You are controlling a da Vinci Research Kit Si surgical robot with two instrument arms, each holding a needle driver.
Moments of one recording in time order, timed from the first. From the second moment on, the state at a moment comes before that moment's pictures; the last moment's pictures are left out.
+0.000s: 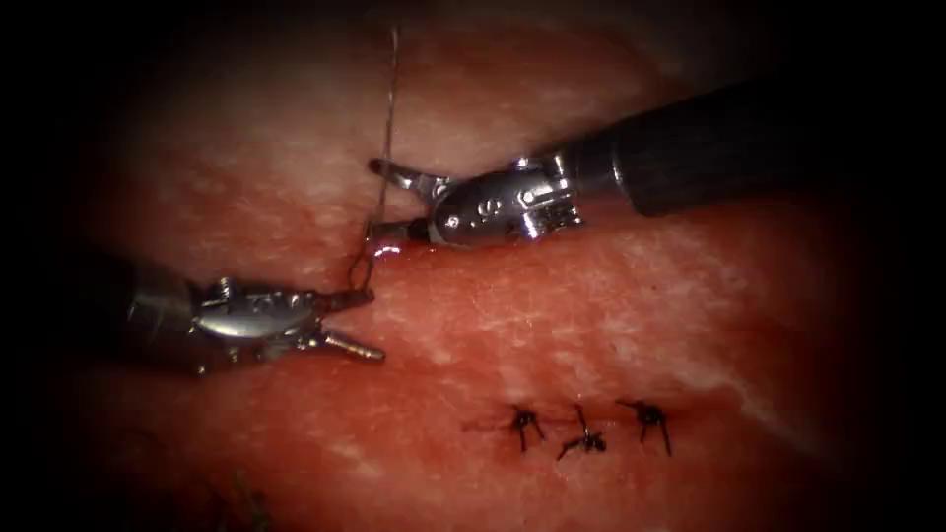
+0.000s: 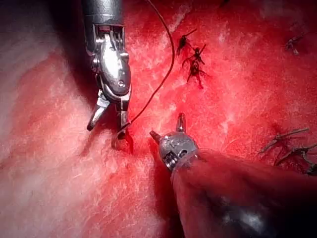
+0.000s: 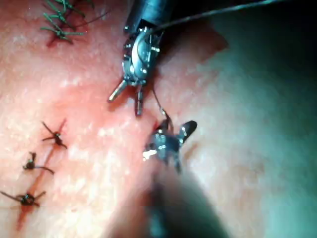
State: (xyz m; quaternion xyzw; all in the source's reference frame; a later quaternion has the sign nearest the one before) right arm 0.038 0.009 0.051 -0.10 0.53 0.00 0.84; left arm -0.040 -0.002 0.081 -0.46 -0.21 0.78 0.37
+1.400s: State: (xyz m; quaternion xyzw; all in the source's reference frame) right arm 0.039 0.011 0.049 -0.10 0.56 -0.13 0.81; left arm -0.041 -0.002 0.081 -0.46 -0.21 0.78 0.37
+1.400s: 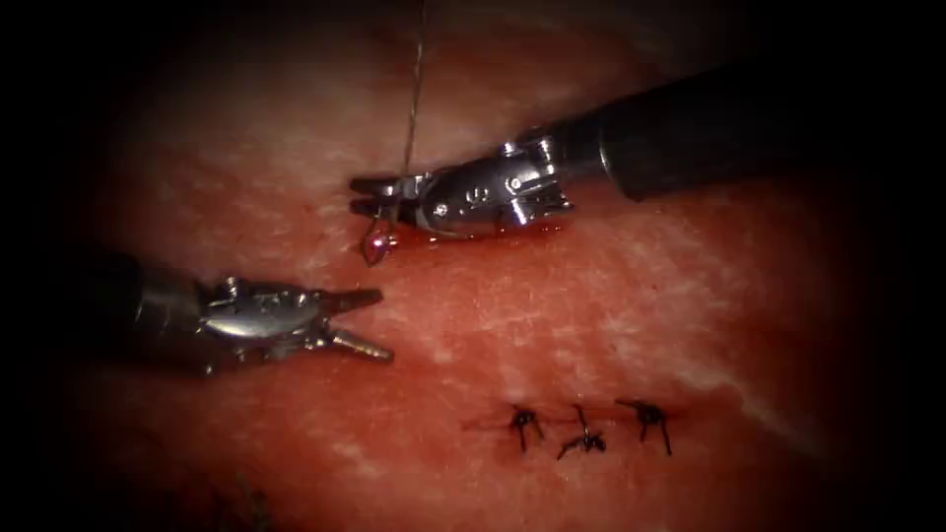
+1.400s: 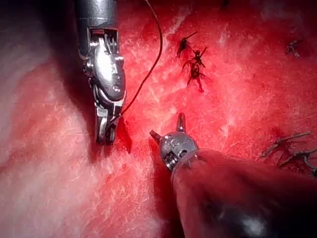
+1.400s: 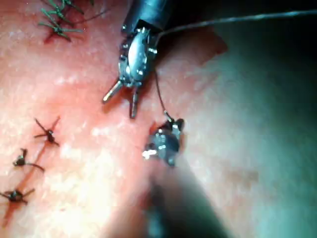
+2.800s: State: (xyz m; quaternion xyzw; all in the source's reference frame) right arm 0.039 0.017 0.049 0.00 0.56 0.04 0.83; left arm -0.041 -0.002 0.081 -0.46 -0.21 0.78 0.37
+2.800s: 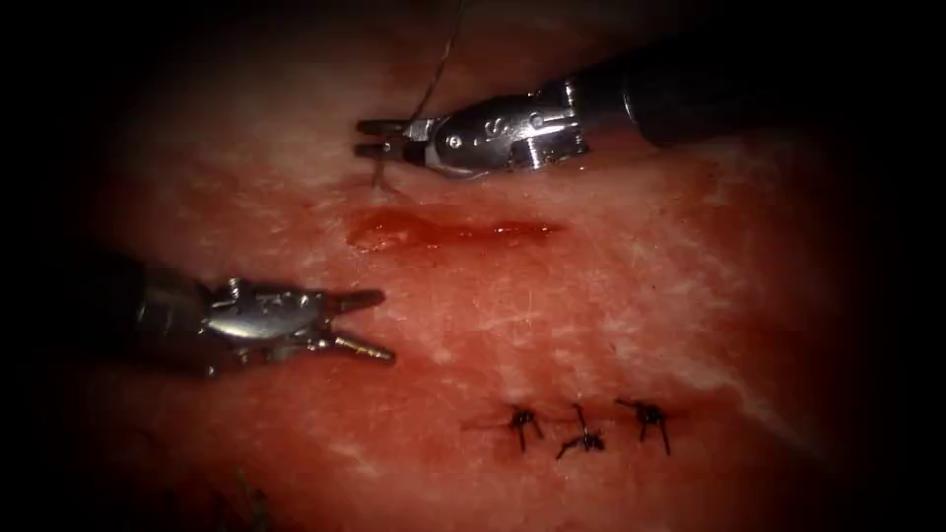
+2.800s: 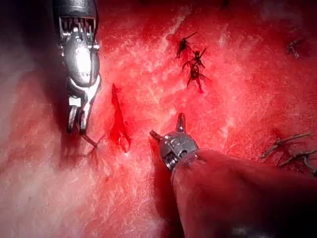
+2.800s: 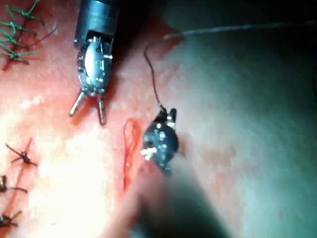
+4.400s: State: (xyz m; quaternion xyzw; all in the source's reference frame) right arm 0.041 0.019 0.049 0.13 0.54 0.00 0.83; left arm -0.040 -0.002 0.084 -0.44 -0.21 0.79 0.37
